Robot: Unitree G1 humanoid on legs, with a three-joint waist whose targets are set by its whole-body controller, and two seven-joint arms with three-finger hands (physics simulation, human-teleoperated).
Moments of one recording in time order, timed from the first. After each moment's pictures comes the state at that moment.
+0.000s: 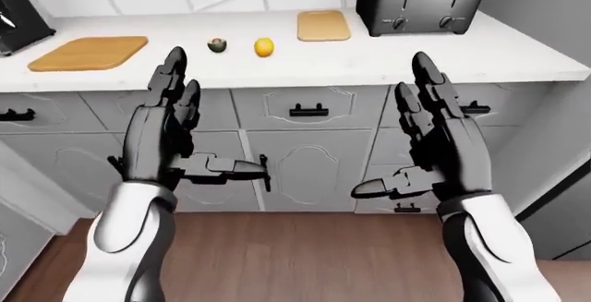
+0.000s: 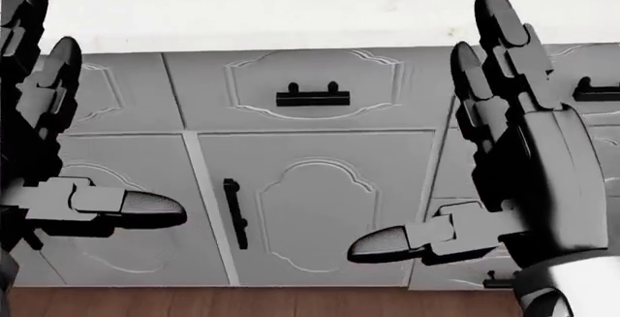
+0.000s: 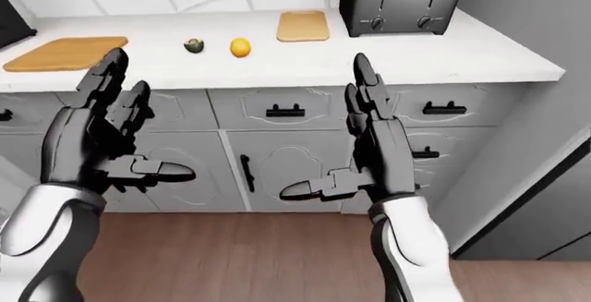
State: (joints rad) left arm -0.34 0.16 0.20 -0.84 -0.16 0.96 -0.04; right arm -0.20 -0.08 -0.07 -0.86 0.09 0.76 0.06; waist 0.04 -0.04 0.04
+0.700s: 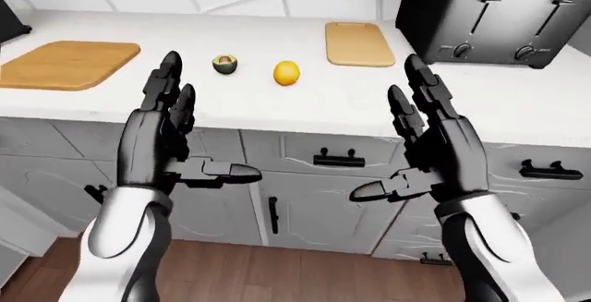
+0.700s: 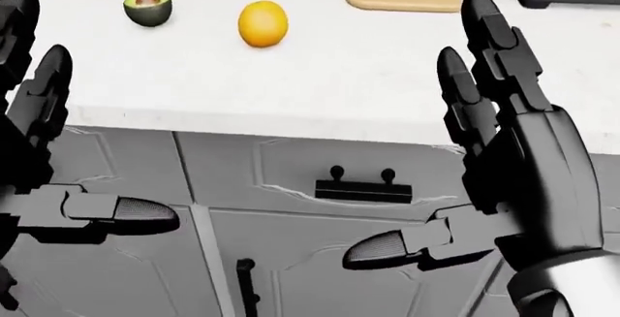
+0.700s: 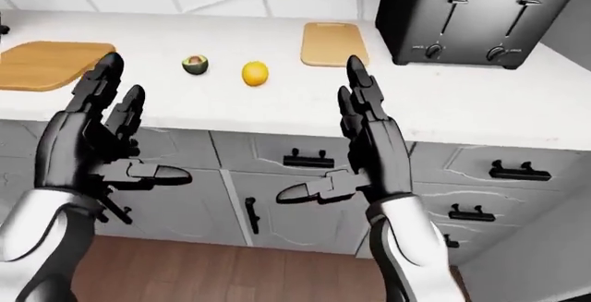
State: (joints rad) left arm -0.32 0.17 0.21 -0.86 -0.15 0.98 -0.04; right arm -0.21 -0.07 -0.08 -0.88 0.15 0.81 0.06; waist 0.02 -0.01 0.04
